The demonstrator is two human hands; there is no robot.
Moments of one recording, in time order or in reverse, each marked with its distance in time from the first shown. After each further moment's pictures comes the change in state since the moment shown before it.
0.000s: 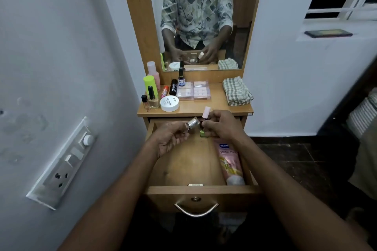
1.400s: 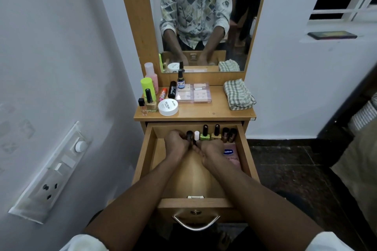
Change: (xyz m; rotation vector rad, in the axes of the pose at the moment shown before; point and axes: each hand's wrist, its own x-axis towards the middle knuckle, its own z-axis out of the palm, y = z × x) left_hand 0.068 -0.057 0.008 0.781 0.506 0.217; right_hand 0.024 0.045 0.072 0.590 0.417 0.555
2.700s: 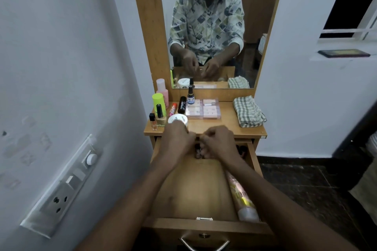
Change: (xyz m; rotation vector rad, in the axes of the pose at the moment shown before) left_hand -0.034 0.093 -0.086 0.353 0.041 0.189; right_hand -0.043 -0.064 0.001 -0.828 -0.208 -0.672
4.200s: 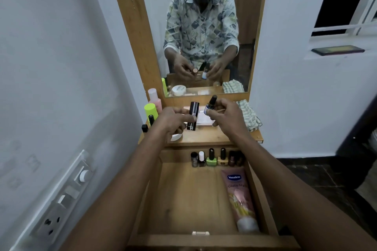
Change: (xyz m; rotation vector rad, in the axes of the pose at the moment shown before) left_hand 0.069 0.024 -0.022 -0.722 -0.302 -0.126; right_hand 0.080 -0.005 -0.053 0.250 0.126 -0.286
